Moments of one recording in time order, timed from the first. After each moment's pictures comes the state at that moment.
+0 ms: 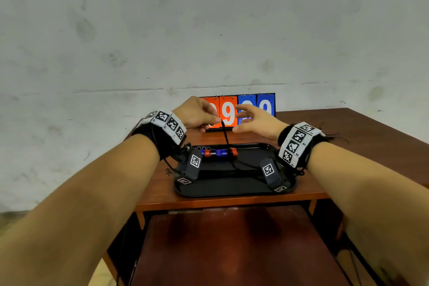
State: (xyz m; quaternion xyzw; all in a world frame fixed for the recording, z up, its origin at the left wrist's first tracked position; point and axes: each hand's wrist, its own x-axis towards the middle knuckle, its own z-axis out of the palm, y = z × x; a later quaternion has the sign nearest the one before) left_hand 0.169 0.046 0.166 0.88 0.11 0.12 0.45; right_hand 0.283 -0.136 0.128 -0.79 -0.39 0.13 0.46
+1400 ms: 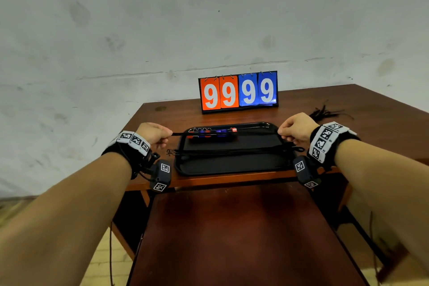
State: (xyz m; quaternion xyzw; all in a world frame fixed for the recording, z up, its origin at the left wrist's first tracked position) left_hand 0.121 0.139 0.055 0.74 0.37 0.17 0.54; right_hand 0.339 -0.220 0.048 -0.87 -0.20 0.12 0.43
